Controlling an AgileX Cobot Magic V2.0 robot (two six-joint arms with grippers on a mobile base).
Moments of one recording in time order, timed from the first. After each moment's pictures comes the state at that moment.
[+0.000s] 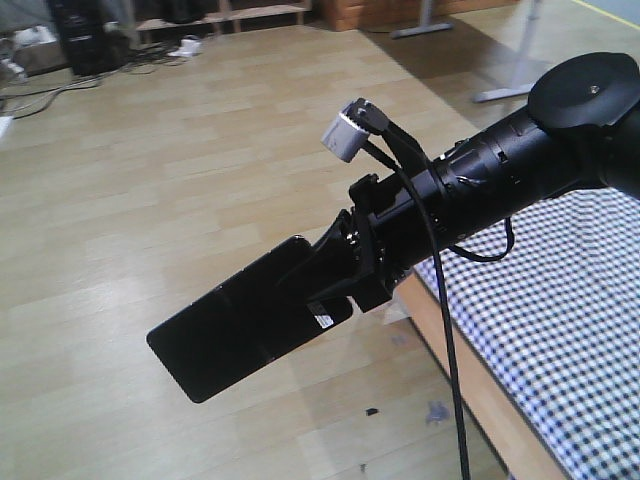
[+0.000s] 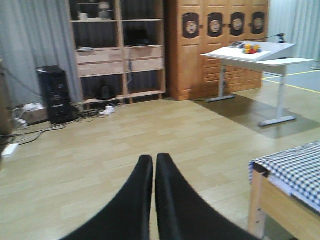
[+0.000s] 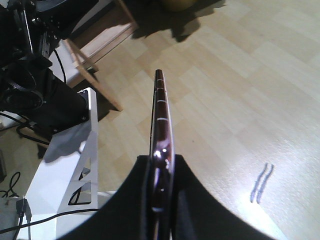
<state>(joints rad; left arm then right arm) -0.03 -0.02 0.03 -0.03 0.07 0.04 0.39 1.60 -1.32 0.98 1.22 -1.05</state>
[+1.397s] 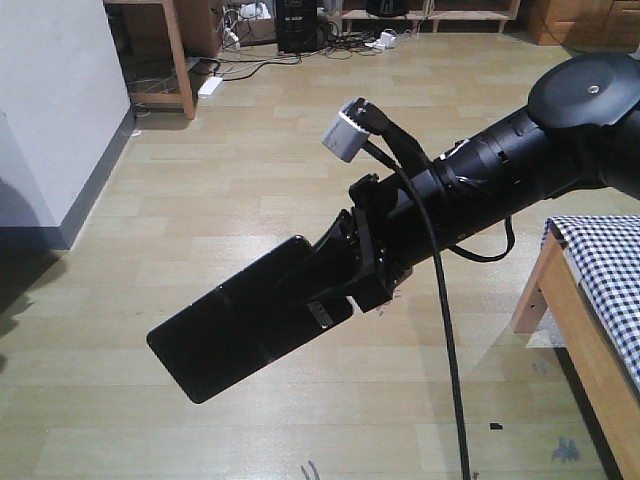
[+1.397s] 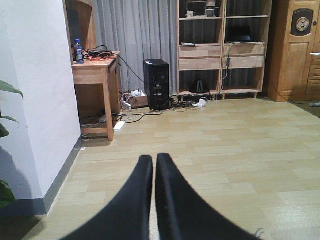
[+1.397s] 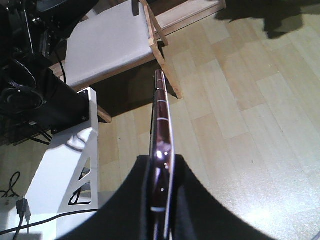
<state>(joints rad) -0.03 -0.02 0.03 -0.03 0.07 0.04 0.39 1.60 -1.32 0.98 1.22 -1.05</state>
